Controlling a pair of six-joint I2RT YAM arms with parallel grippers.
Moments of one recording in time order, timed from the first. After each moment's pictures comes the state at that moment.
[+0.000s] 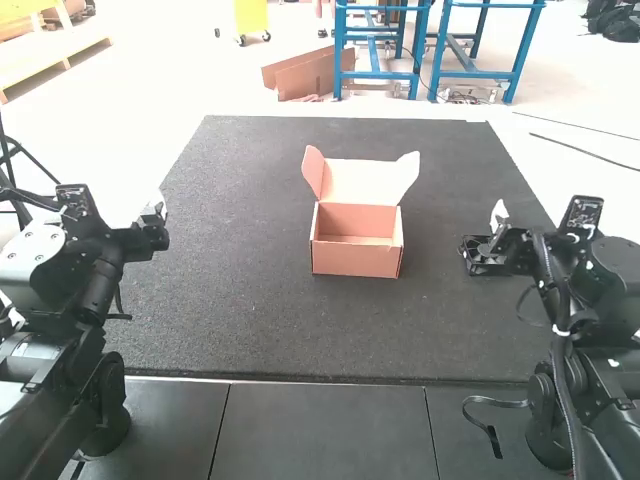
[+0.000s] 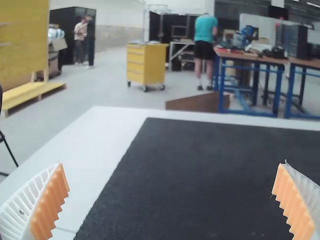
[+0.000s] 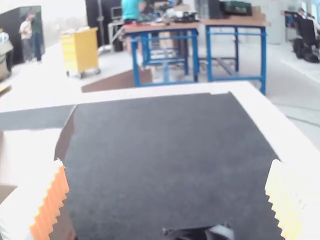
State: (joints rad) left arm -0.03 0.01 0.01 0.14 -0.18 -0.02; right arm 0.10 0.01 0.00 0.10 0.08 0.06
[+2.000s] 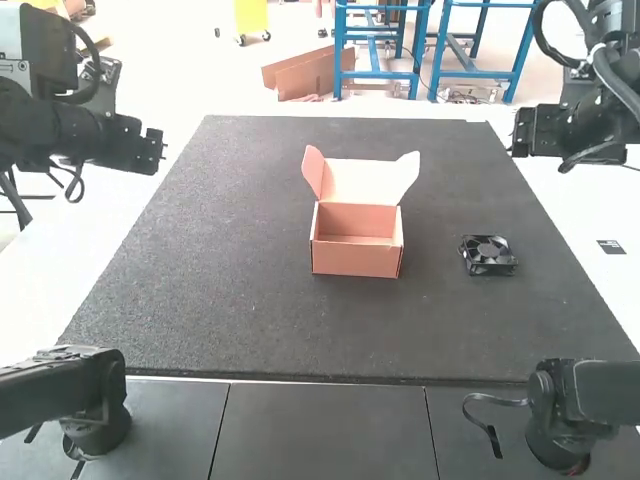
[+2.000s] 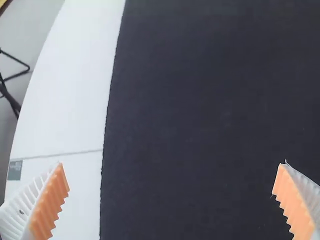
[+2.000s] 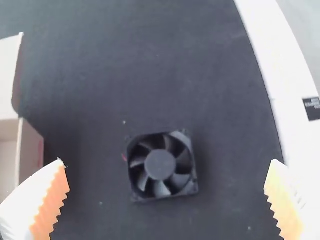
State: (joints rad) left arm -0.03 0.82 0.98 -0.71 -0.14 0.16; right arm 0.03 1.06 1.17 -0.83 0.10 0.03
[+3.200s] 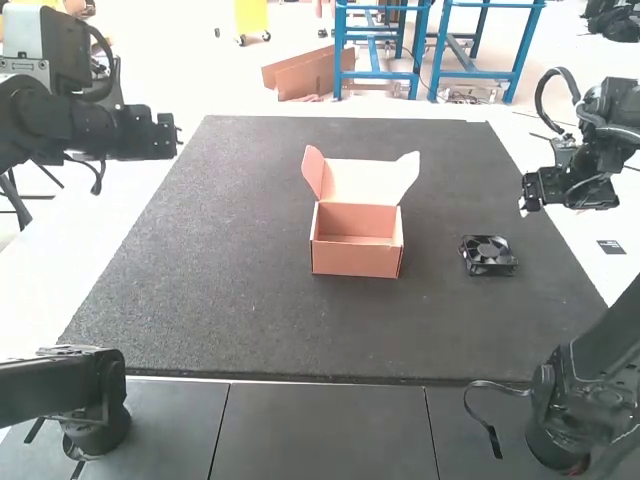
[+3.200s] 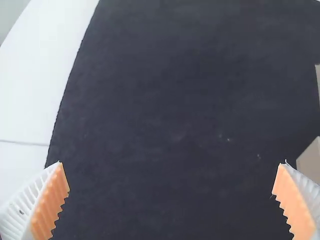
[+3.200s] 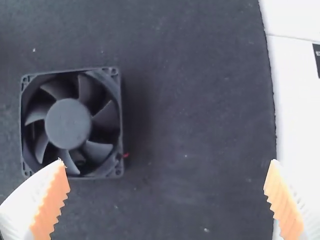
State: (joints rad) left arm -0.03 0.88 0.98 -0.62 -0.05 -0.10; right arm -0.23 1.53 1.13 -0.68 -0.01 -0.29
